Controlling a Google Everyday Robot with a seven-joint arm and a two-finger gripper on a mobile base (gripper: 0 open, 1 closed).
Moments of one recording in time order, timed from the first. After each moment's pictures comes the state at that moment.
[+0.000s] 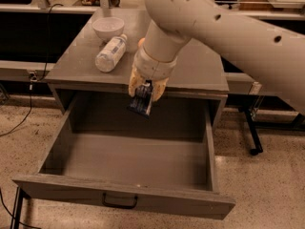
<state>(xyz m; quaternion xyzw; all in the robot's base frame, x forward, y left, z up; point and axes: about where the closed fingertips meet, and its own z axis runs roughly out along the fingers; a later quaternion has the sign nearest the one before) 0.564 0.023 0.853 -0.98 0.03 -0.08 0.17</state>
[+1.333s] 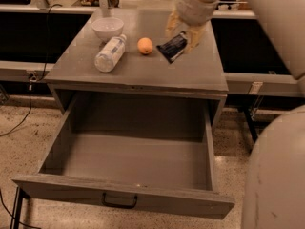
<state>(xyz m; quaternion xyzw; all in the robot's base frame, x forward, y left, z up) 0.675 -0.086 0.948 -0.92 0.32 -0.11 0.18</state>
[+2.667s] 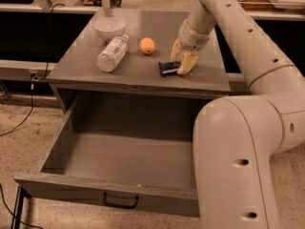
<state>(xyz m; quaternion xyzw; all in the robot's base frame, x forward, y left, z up) 0.744 -0.101 0.820 -0.80 0.58 0.04 0.17</state>
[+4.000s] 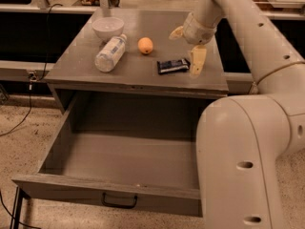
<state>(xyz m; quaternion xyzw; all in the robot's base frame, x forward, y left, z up) 0.737 -0.109 0.850 -0.80 0.56 0.04 0.19</state>
